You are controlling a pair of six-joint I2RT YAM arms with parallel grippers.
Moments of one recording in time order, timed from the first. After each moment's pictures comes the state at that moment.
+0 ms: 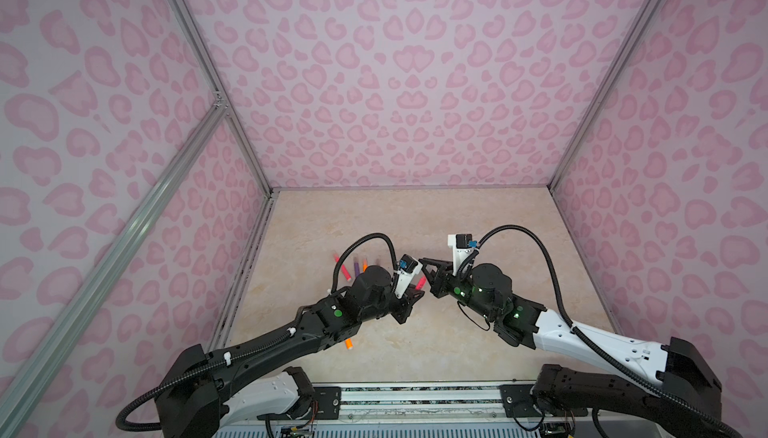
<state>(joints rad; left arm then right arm) -0.93 1.13 0.71 -0.09 0.04 -0.18 0.94 1.15 0.67 0.25 0.14 0.71</state>
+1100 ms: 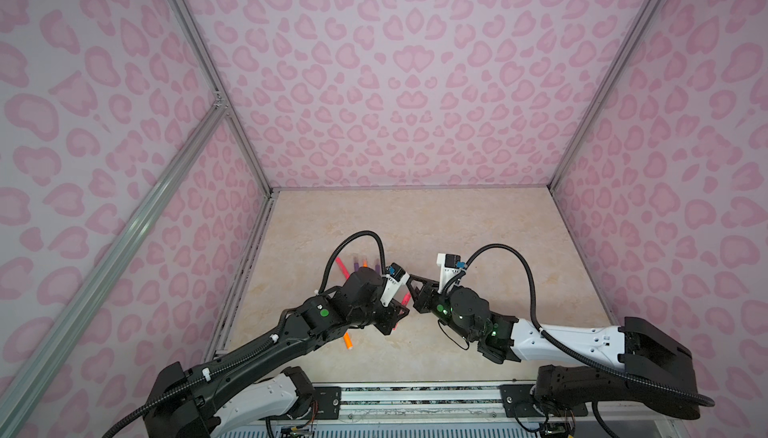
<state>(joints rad) -0.85 1.03 0.73 -0.41 0.27 -0.30 1.12 1.28 0.55 0.56 0.32 0.93</state>
